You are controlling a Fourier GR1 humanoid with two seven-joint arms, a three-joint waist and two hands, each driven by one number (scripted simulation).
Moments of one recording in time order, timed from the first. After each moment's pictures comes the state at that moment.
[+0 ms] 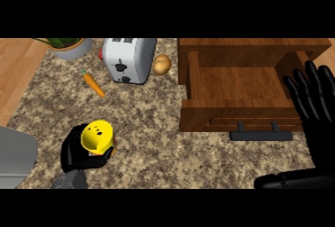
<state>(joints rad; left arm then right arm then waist) -0.25 0.10 0.23 -0.62 0.28 -0.19 -0.98 -0.08 -0.09 -0.06 -2.11 -0.16 0.14 0.18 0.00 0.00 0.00</state>
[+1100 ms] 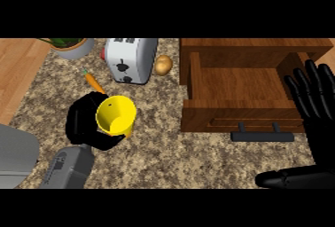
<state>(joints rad) -0.28 0.08 0.06 -1.15 0.29 -0.19 -0.66 -0.09 -0.09 -0.07 -2.09 -0.16 0.13 0.20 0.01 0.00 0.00</state>
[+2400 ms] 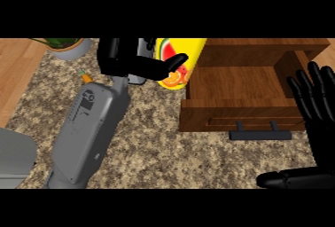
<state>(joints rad) -0.83 0.00 -0.04 -1.26 0.20 0.20 -0.15 -0.07 -0.09 -0.08 -2.09 -0.16 0.14 0.17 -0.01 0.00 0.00</state>
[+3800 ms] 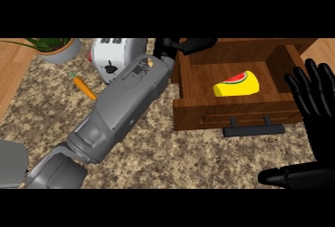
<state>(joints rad) -1.27 0.00 -0.31 -0.51 0.49 0.39 -0.33 -0.10 -0.11 -0.10 -2.05 -0.19 0.18 0.14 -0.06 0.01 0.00</state>
